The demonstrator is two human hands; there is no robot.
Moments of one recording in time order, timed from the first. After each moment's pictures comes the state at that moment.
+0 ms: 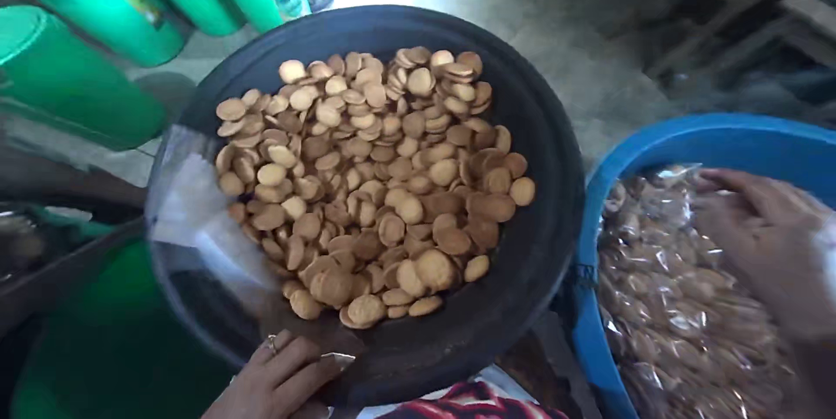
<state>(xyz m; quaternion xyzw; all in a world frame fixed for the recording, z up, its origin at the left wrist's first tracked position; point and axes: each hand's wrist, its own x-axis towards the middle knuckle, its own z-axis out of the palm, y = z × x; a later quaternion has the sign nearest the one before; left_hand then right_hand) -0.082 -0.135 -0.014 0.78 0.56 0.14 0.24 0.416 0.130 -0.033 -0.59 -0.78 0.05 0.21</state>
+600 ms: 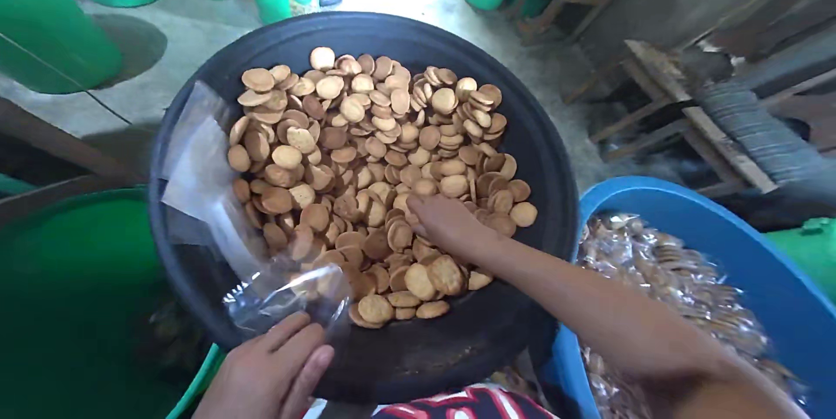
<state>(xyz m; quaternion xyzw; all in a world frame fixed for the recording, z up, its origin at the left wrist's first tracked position) -0.090 -0.138 -0.017 0.70 0.64 0.29 0.15 0.084 0.124 -0.041 -0.35 -0.89 0.17 -0.23</state>
